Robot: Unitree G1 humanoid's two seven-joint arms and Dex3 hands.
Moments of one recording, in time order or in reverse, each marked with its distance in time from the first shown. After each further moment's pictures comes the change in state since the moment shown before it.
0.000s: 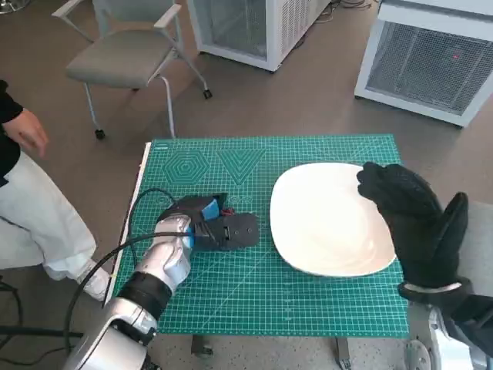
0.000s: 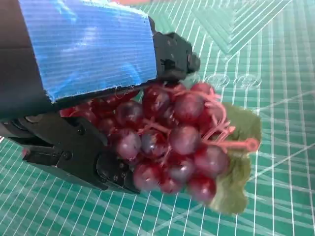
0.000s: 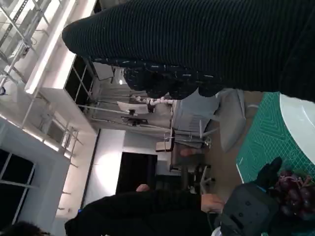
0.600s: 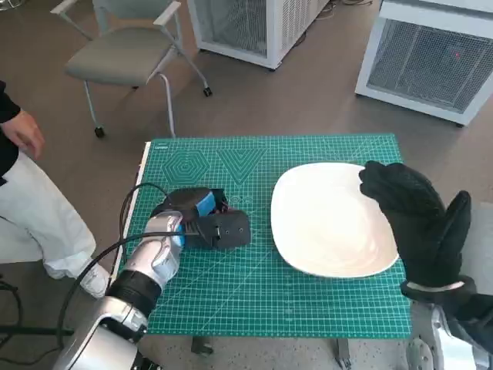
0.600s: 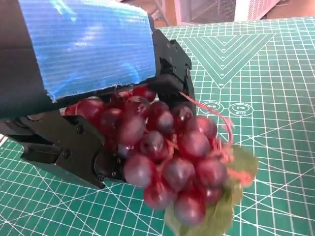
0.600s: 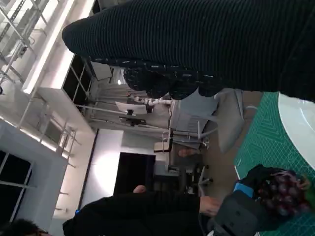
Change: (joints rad) left arm 0.005 0.038 0.015 -0.041 -0.039 -0.040 -0.013; right arm -0.010 -0.004 -0.005 0.004 0.000 0.003 0.004
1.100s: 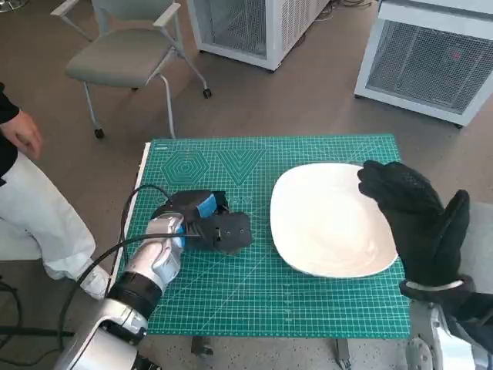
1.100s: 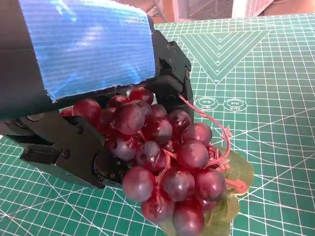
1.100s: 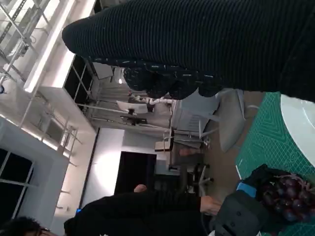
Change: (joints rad) left arm 0.014 0.004 0.000 -0.032 -0.001 0.011 -0.022; right arm -0.001 0.000 0.002 0.000 0.000 0.001 0.000
